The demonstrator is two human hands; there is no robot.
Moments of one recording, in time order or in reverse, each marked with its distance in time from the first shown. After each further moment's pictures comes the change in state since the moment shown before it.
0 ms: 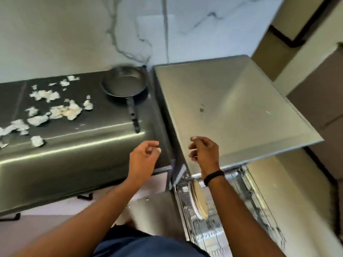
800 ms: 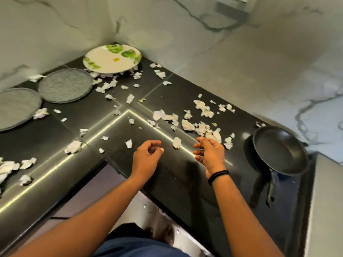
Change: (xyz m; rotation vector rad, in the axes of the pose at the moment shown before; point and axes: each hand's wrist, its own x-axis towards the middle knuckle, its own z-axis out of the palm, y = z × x) left_hand 0.022 -0.116 -0.302 -0.212 0.807 -0.297; right_hand -0.057 -0.011 0.407 -0.319 -0.788 0.048
